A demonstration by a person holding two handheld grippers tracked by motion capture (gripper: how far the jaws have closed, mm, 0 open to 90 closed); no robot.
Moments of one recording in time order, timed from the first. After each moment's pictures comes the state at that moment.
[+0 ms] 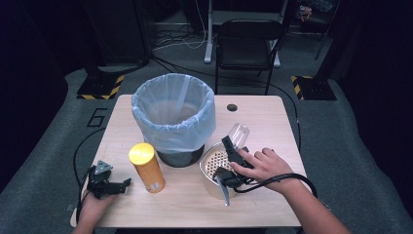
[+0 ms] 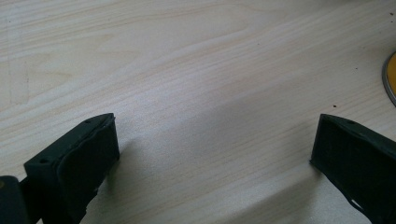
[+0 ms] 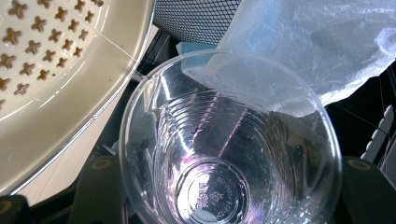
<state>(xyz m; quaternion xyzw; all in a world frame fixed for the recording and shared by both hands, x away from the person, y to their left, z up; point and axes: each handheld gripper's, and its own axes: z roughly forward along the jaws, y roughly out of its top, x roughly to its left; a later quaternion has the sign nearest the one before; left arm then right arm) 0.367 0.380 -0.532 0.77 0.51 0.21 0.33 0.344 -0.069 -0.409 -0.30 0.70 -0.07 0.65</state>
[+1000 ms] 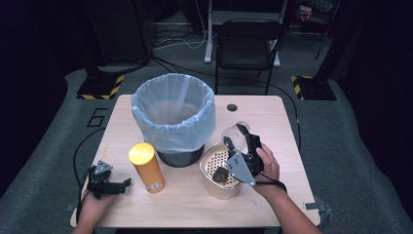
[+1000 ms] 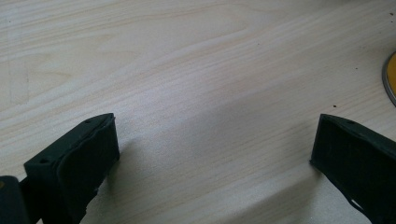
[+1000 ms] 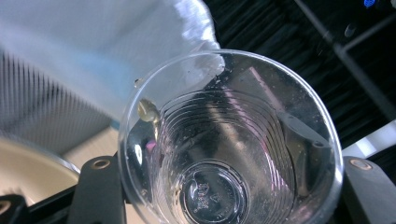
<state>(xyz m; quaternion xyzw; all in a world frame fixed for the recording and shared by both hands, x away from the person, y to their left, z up) 0.367 0.380 -0.532 0.77 0.51 0.21 0.33 0.352 -0.087 -0.384 0.09 0.69 0.36 0.62</state>
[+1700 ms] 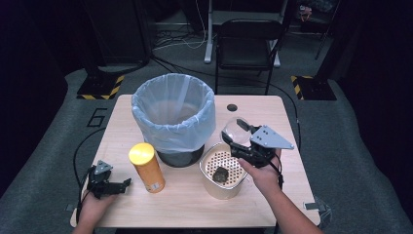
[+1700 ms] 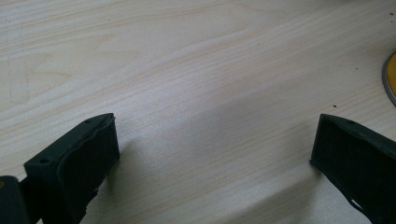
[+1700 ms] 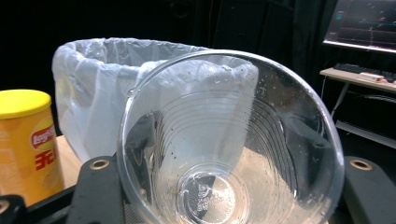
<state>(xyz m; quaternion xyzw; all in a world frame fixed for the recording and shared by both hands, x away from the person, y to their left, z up) 0.367 0.380 -0.533 0.77 0.51 0.21 0.33 0.371 -0.114 -0.344 0.27 0.69 0.59 0.32</state>
